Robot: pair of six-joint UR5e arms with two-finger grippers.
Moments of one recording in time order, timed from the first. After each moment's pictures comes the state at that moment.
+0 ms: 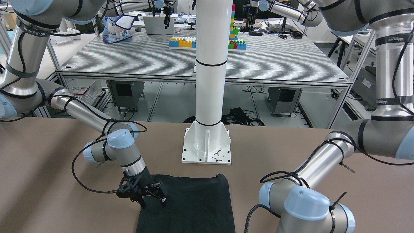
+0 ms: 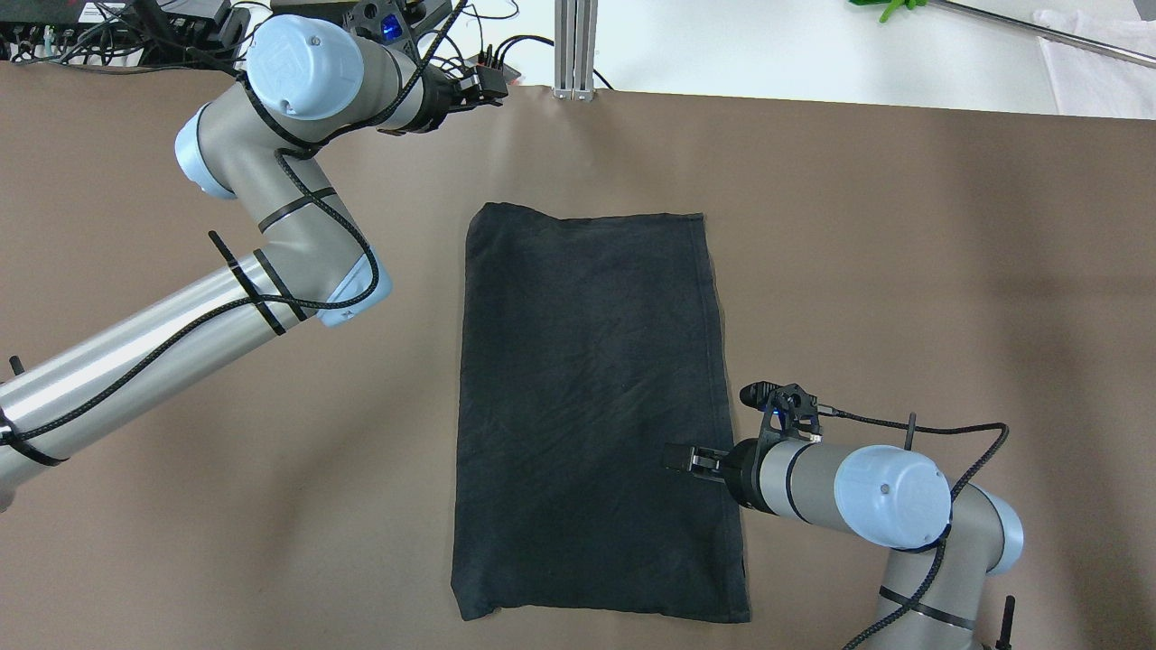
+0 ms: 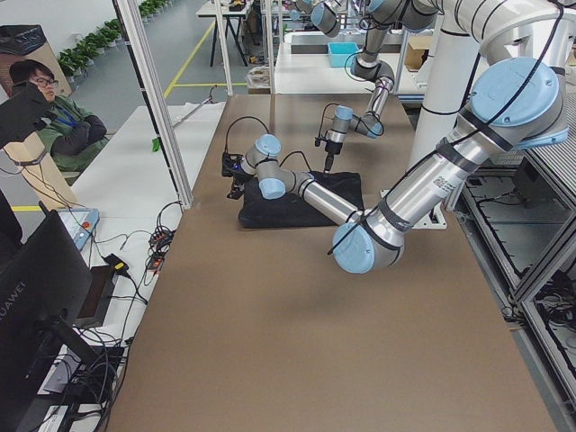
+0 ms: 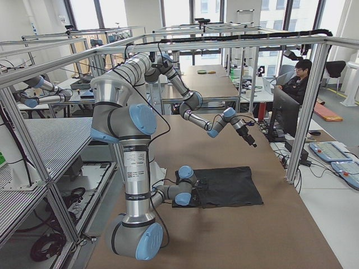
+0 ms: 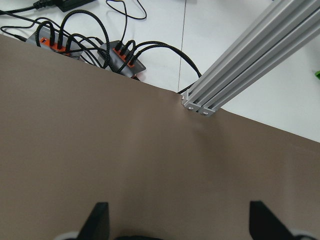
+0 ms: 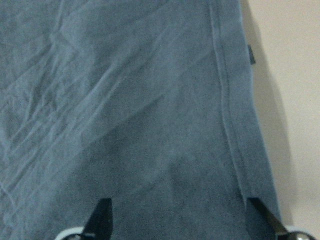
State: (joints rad) left arm -0.89 -2.43 -1.25 -2.26 -1.72 -1.36; right arm 0.43 -1.36 1.82 -0.86 1.66 1.50
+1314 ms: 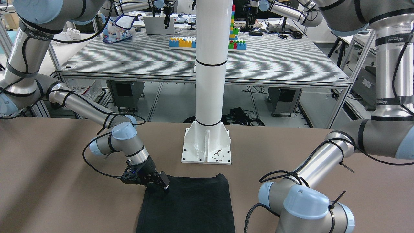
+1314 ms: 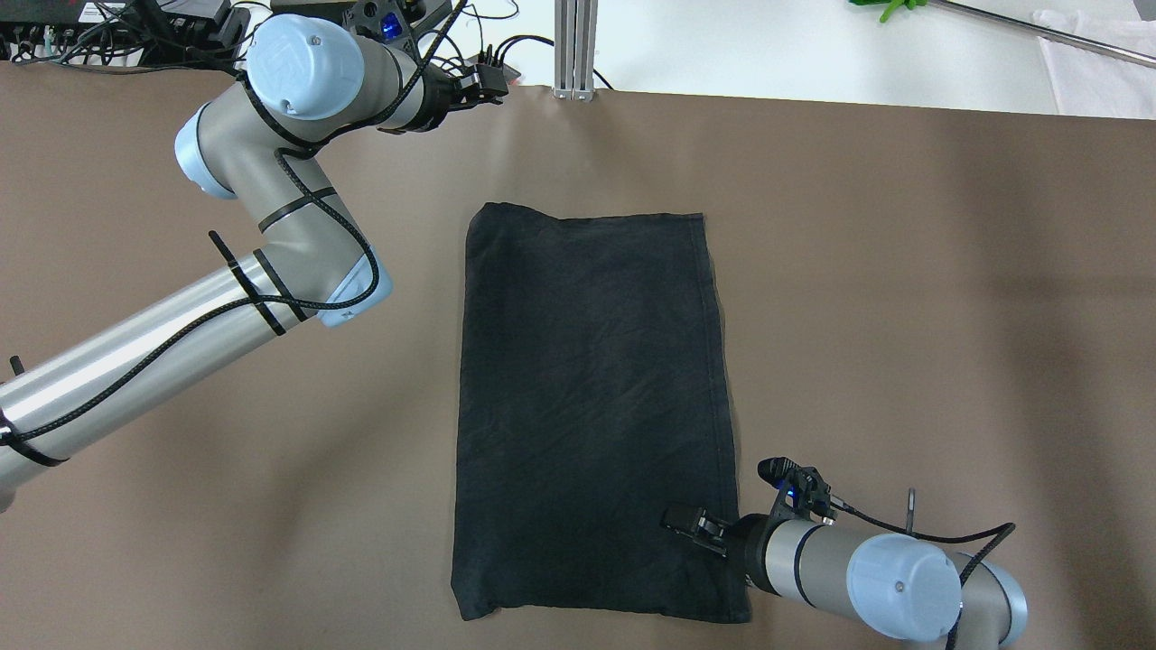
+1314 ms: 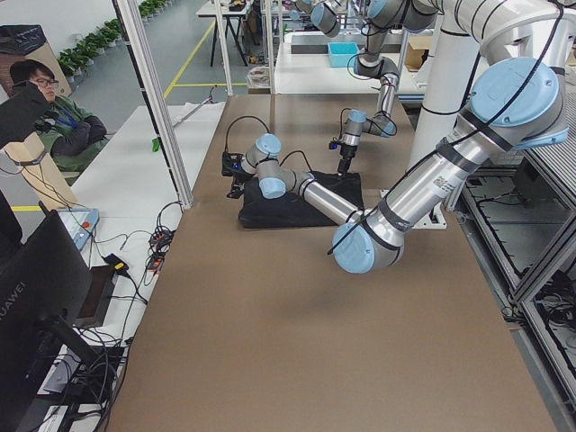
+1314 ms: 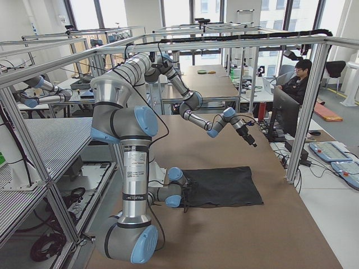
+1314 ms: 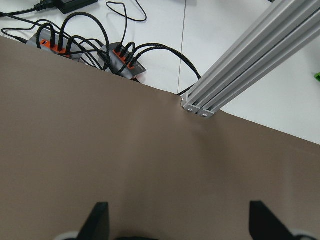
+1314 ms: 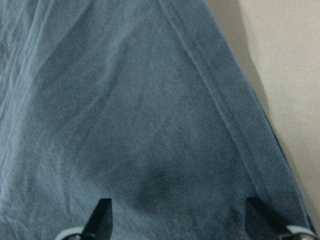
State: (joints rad) left arm -0.88 -2.43 -1.25 -2.25 -1.71 -1.36; right arm 0.29 -1.45 1.84 -0.75 1.58 1.82
